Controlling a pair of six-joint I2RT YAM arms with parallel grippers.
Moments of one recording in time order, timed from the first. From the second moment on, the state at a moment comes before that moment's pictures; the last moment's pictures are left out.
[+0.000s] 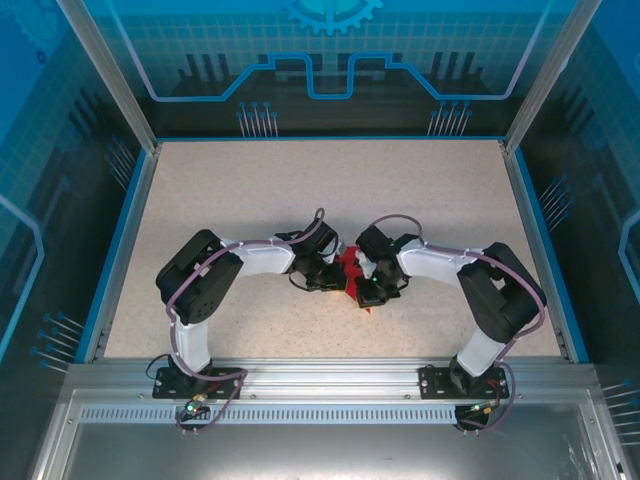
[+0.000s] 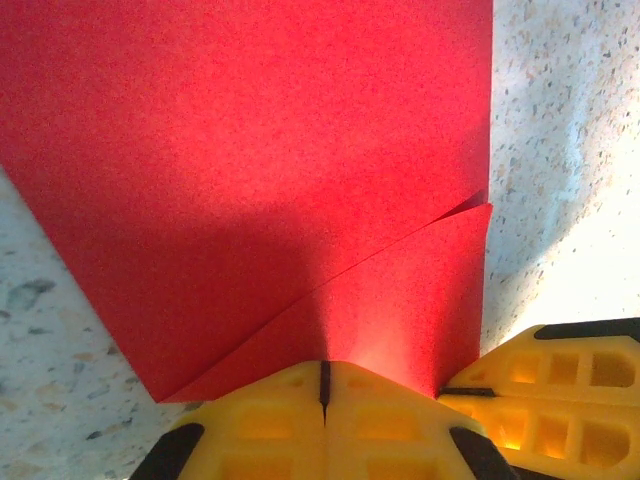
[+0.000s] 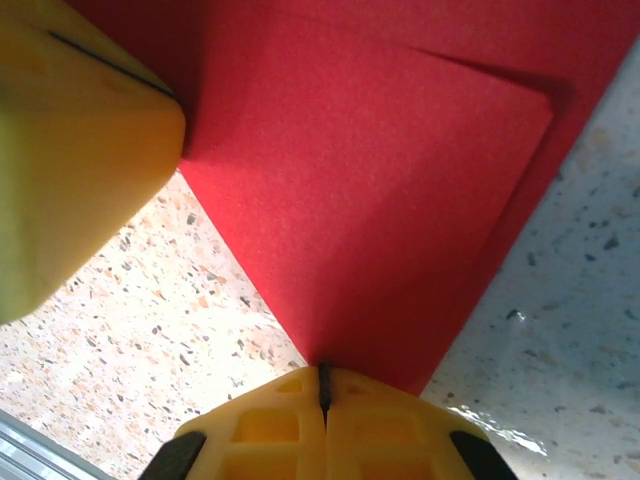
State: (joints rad) left arm -0.69 1.91 1.06 -0.29 0.48 -0.67; right arm 0.63 1.67 0.89 -0.69 -0.33 0.41
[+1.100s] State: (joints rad) left arm -0.58 1.65 1.01 -0.25 0.47 -0.77; right arm 0.50 1.48 0.84 -0.51 -0.42 0.24
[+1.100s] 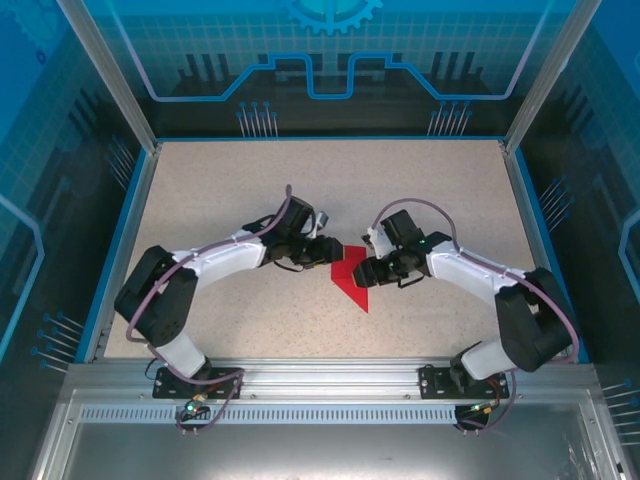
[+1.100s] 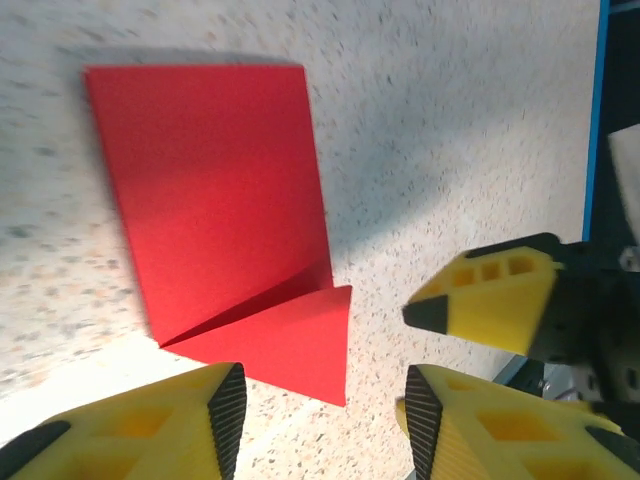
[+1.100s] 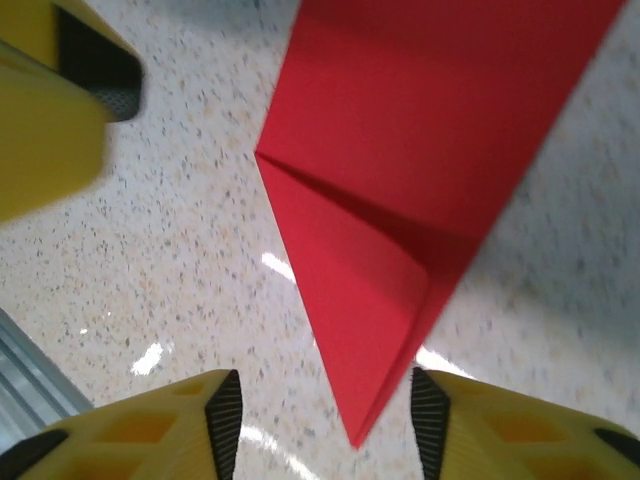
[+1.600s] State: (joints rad) left arm -0.57 1.71 0.86 -0.11 0.51 -0.92; right arm 0.48 1.61 0.84 -0.40 -0.42 0.19
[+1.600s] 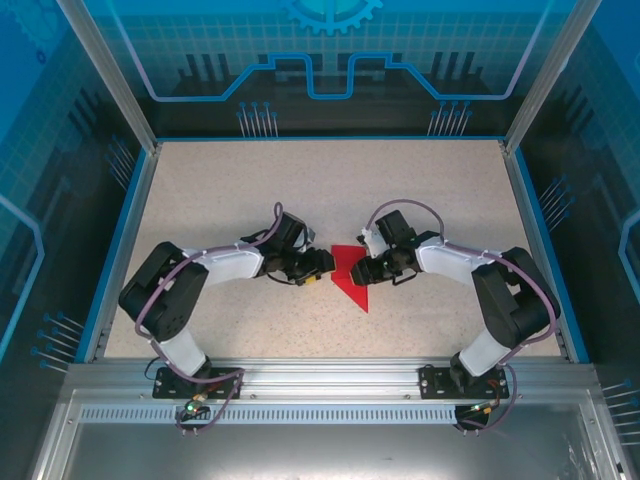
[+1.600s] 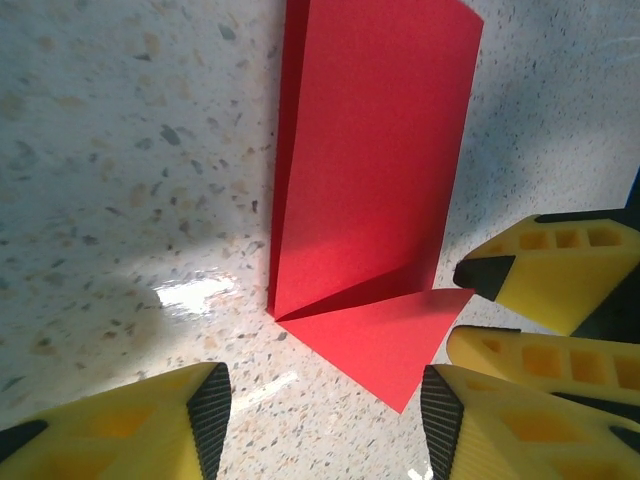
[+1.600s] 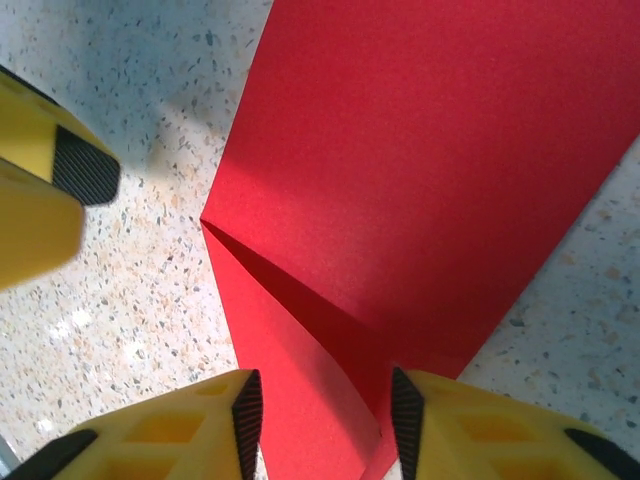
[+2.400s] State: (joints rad) left arm -0.62 1.82 0.92 -0.07 0.53 -0.96; right arm 0.45 1.61 0.84 -0.41 -0.41 0.17
